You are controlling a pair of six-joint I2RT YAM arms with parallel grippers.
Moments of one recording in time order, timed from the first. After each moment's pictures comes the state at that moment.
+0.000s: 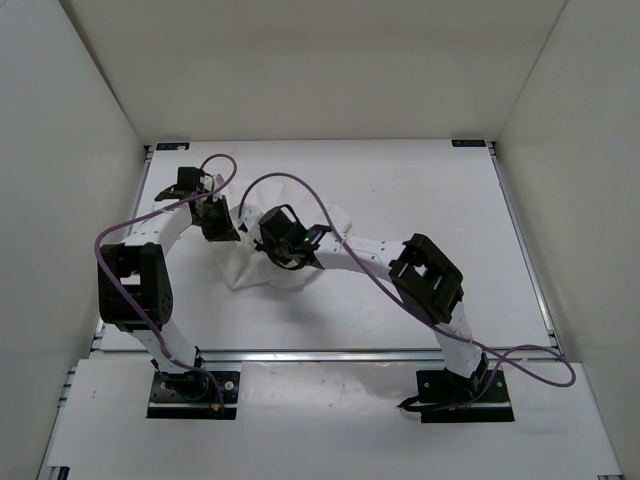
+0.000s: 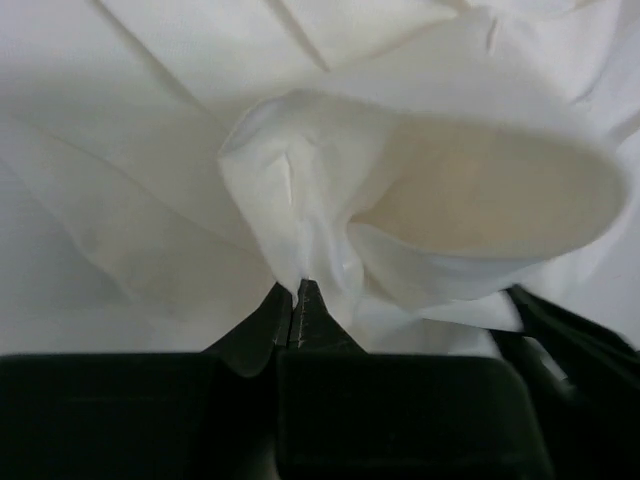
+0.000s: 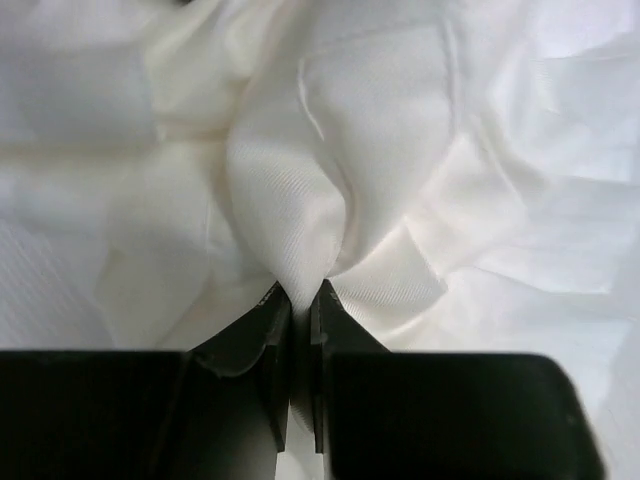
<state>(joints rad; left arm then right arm) -0.01 1.69 1.18 -0.60 0.35 -0.26 0.98 2.11 1.59 -0.24 0.15 -0.26</state>
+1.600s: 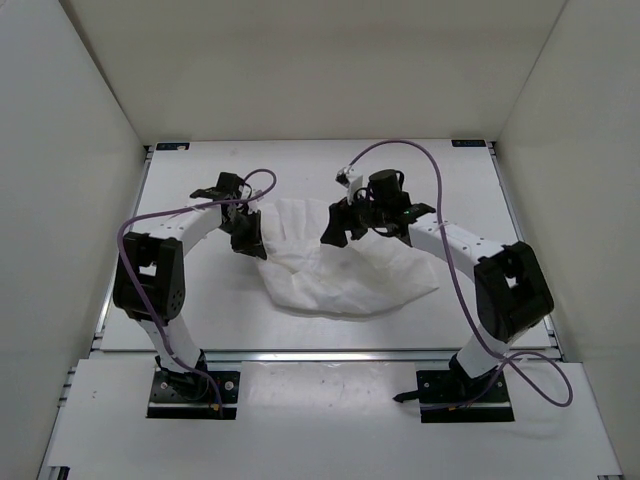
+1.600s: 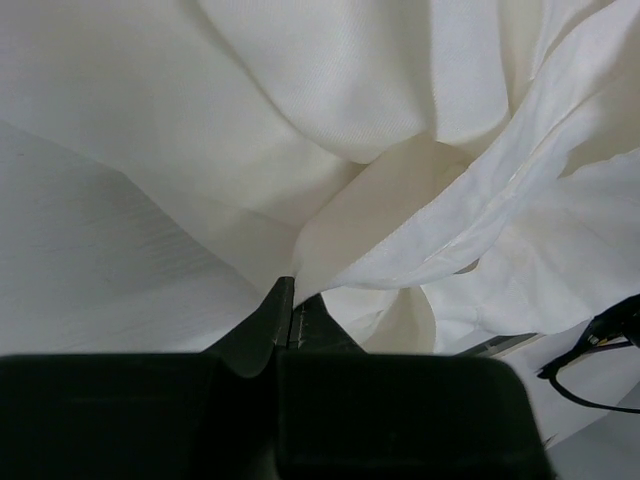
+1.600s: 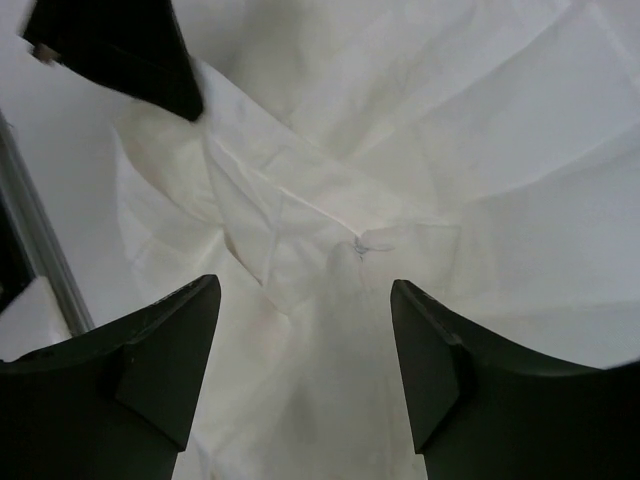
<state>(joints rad) -0.22 1.76 1.22 -0.73 0.36 -0.24 0.50 1.63 1.13 -0.08 -0.59 0.08</state>
